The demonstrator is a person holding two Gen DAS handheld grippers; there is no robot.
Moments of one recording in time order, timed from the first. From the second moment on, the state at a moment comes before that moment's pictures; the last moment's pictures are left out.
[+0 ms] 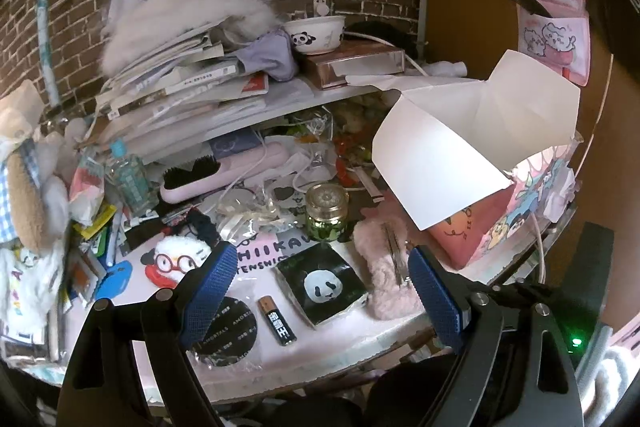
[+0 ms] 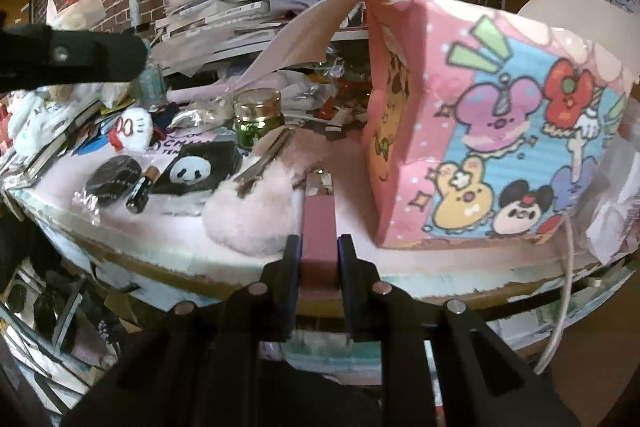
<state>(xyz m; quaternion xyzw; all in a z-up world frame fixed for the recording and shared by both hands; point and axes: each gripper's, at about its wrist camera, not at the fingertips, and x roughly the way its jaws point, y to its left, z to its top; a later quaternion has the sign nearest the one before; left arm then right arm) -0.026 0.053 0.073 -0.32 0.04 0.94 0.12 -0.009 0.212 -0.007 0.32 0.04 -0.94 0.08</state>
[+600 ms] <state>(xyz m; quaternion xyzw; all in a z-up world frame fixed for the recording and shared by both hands) -0.017 0.056 0.062 -0.32 0.02 0.94 0.12 0.001 0.222 0.004 0.32 0.05 -0.94 0.09</state>
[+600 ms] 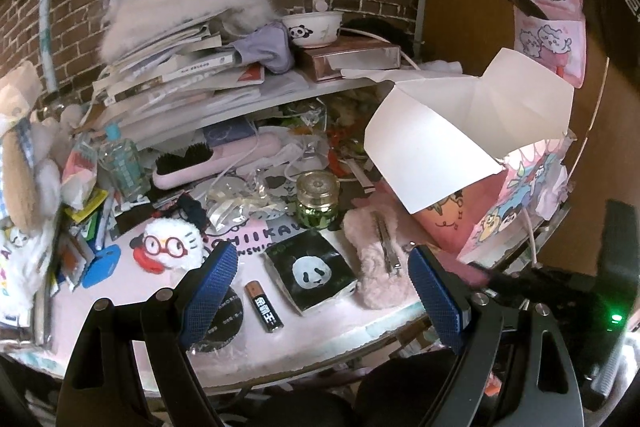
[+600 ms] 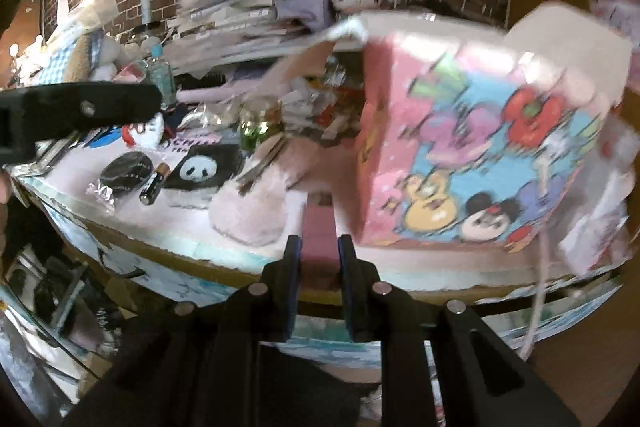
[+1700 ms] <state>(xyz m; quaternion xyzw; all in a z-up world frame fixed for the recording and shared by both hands) -0.017 0.044 0.065 -0.32 0.00 0.94 0.12 -0.003 0.224 0.012 0.32 0.08 -0.94 0.09</state>
